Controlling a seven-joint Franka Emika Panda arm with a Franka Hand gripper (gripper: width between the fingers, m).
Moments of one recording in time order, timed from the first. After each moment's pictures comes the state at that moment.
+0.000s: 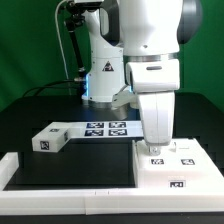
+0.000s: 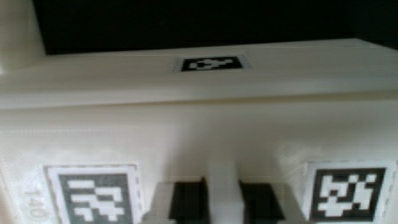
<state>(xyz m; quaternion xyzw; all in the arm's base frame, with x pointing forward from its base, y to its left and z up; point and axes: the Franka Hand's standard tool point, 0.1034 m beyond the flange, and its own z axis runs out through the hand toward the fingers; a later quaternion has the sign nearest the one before) 0.579 0.059 0.057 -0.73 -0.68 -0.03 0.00</state>
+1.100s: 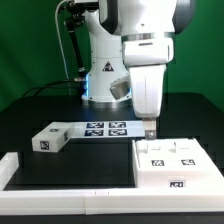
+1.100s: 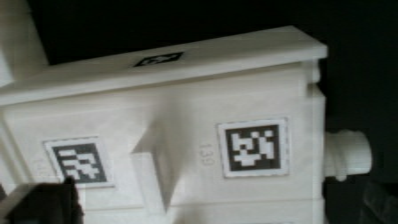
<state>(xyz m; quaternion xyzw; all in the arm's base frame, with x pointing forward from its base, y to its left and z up) 0.542 0.061 0.088 -0.77 -0.63 -0.08 -0.03</state>
